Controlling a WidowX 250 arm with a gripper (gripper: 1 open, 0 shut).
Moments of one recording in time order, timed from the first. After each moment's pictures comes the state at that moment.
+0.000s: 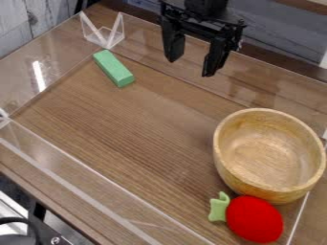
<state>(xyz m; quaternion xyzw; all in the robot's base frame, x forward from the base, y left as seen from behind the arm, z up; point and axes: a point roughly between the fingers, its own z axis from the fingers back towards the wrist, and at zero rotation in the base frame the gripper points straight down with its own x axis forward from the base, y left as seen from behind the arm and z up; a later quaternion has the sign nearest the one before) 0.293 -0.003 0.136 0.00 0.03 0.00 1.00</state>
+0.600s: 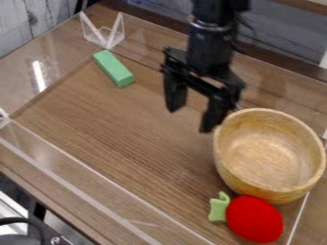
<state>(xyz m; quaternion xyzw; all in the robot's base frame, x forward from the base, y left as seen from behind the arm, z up) 0.244 -0.052 0.103 -0.02 0.06 -0.13 0.99</state>
